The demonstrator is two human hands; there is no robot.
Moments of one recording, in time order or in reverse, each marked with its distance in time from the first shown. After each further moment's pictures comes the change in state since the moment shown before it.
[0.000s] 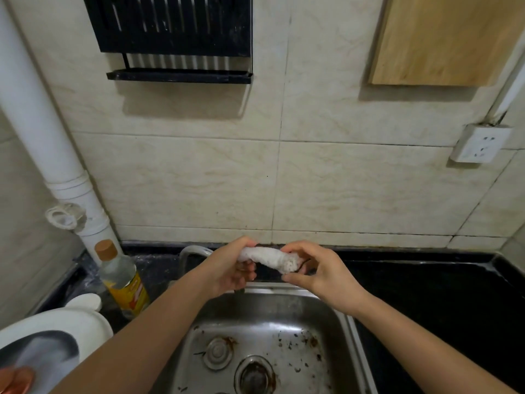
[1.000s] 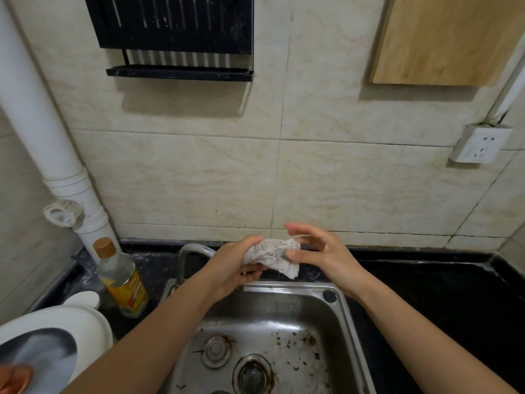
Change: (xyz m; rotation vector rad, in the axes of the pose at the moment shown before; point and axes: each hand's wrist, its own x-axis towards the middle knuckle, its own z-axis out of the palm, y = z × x) left_hand -0.004 -0.003 0.011 -0.106 -0.030 0.137; right_hand 0.016 -0.012 -0.016 0.375 -0.003 0.218
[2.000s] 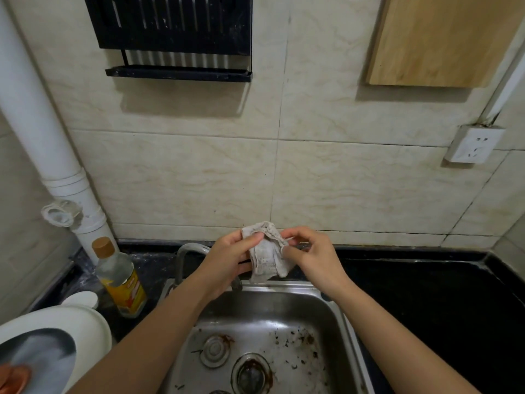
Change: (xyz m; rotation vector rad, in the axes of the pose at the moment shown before) left_hand -0.007 0.000 -0.003 -0.009 -0.100 0.251; right_hand 0.001 0.000 0.029 -0.168 0.223 -0.066
